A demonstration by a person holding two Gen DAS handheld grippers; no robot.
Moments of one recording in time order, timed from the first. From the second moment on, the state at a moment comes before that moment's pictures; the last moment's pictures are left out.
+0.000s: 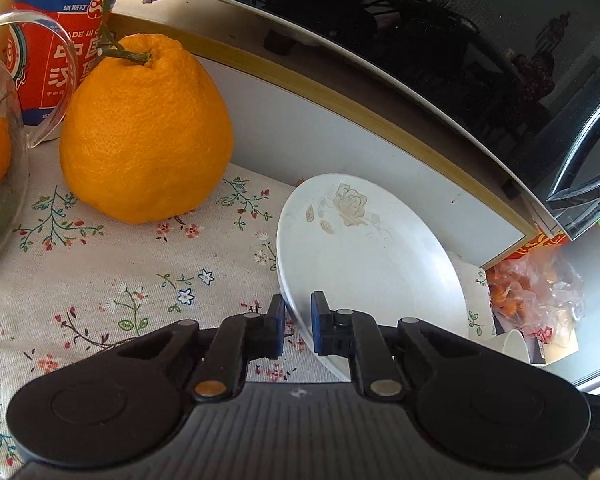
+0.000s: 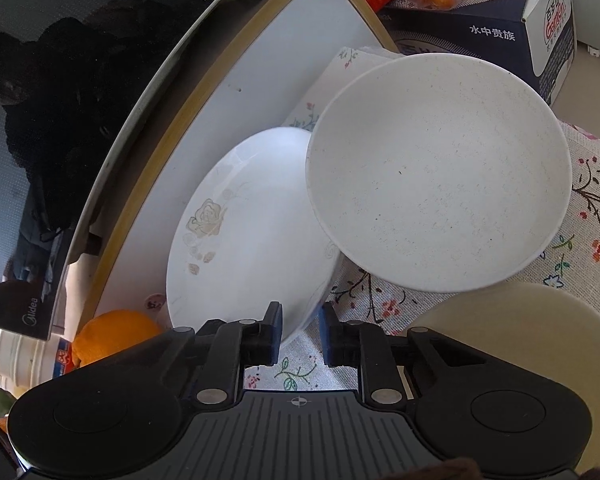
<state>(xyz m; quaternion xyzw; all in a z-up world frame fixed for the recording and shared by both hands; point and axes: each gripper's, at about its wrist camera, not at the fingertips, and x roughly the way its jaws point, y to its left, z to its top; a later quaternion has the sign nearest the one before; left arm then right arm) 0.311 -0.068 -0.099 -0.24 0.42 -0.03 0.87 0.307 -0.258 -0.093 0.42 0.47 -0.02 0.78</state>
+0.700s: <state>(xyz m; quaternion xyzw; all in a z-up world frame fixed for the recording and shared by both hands) 0.251 -0.037 -0.050 -0.24 0.41 -0.02 0.88 0.264 -0.249 -0.047 0.41 0.48 0.04 0.78</state>
